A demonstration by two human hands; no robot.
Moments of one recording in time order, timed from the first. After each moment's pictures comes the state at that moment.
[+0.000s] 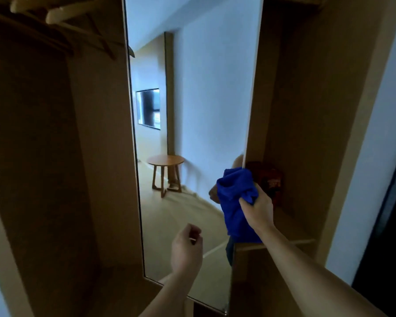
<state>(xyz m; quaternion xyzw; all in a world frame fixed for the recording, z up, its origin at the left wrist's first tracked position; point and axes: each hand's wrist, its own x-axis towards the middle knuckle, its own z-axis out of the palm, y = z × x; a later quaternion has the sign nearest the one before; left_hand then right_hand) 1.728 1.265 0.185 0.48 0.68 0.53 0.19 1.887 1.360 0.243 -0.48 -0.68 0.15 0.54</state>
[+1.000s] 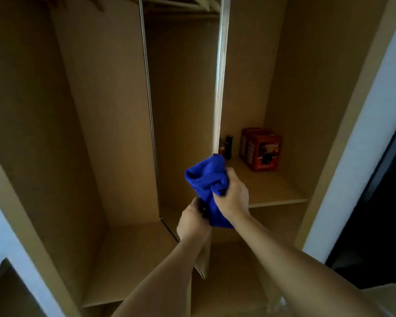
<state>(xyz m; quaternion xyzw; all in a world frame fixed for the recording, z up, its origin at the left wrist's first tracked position) 1.759 1.245 0.153 0.53 0.72 0.41 0.20 1.855 1.295 0.193 -0.44 -0.72 0.15 0.51</state>
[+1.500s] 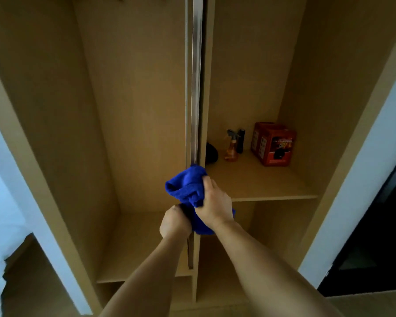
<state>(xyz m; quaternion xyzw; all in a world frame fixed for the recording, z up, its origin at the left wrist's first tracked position) 1.707 1.215 0.134 0.45 0.82 0.30 0.18 1.804 1.258 0.158 -0.44 -0.82 0.06 0.36</state>
